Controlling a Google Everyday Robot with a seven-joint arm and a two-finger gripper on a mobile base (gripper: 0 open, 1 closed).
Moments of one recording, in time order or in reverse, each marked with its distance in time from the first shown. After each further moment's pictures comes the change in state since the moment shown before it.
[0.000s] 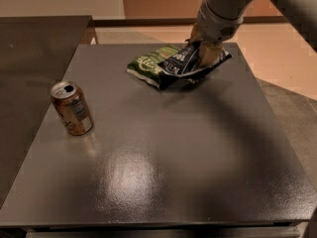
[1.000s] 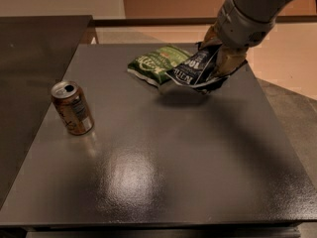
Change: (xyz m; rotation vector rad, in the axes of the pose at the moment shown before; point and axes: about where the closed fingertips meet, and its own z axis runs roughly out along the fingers) arm -0.008 0.067 -0.054 0.014 -0.034 -0.031
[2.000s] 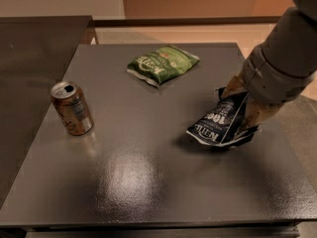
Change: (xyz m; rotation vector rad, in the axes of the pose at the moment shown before) arm -0.002 0.128 -0.007 -0.131 0.044 -0.021
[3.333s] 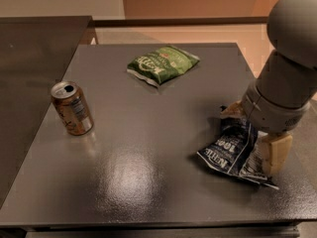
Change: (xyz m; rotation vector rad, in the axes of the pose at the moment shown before) arm 0.012 0.049 0.045 -0.175 0.034 -0.019
